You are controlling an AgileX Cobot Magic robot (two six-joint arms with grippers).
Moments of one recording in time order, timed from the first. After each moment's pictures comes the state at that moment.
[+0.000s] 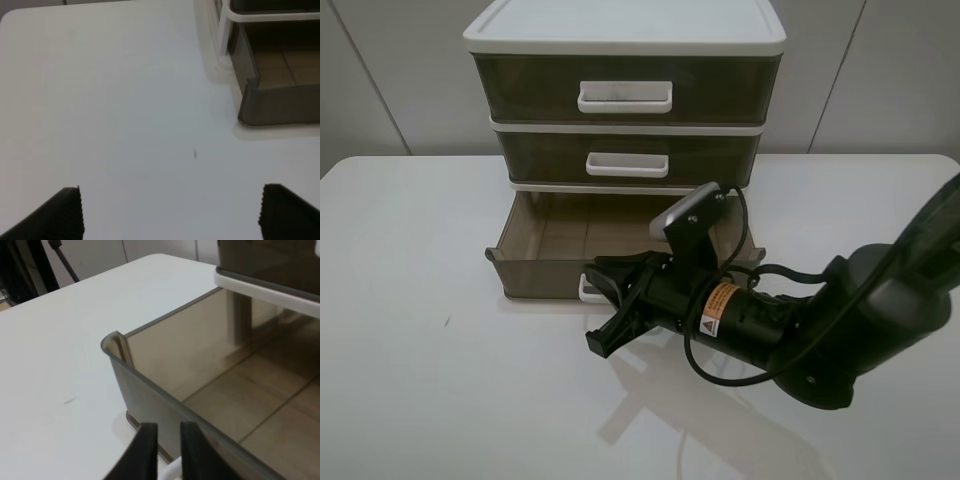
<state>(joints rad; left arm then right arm) 0.04 0.00 -0.50 -0.07 1.06 0.11 0.82 2.03 -0.53 -0.13 -1.13 0.14</state>
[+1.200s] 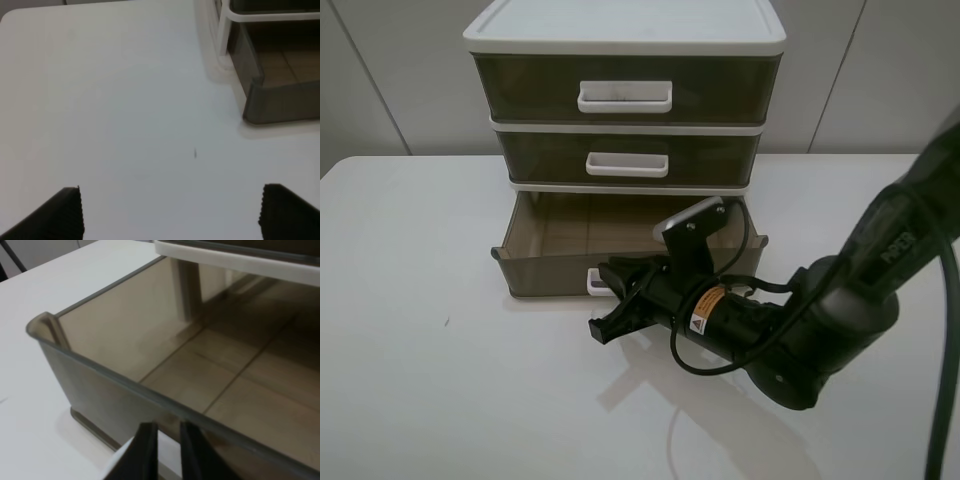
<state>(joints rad) 0.04 0.00 -0.50 -0.07 1.06 0.11 0.82 2.15 -0.59 0.01 -1.15 0.15</state>
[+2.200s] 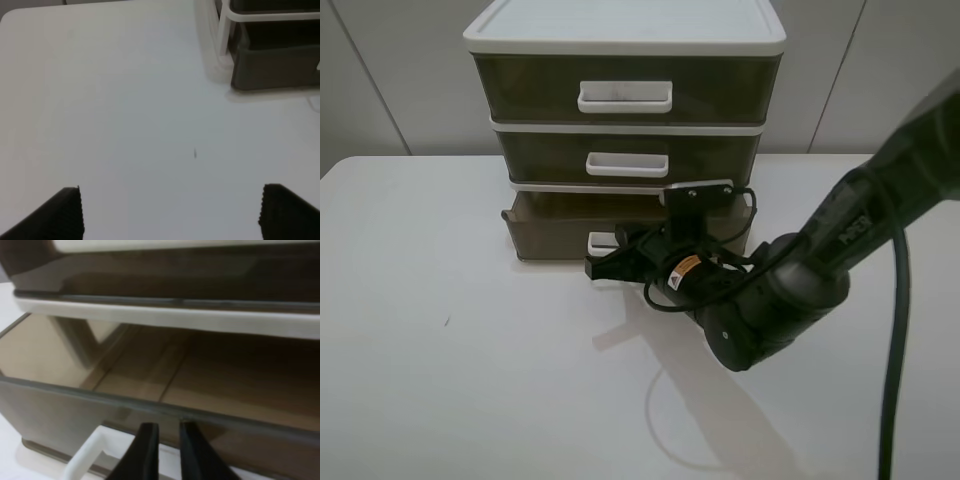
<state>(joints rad) 0.04 0.00 -0.50 -0.07 1.06 0.11 0.82 2.18 -0.76 0.32 -1.01 0.15</state>
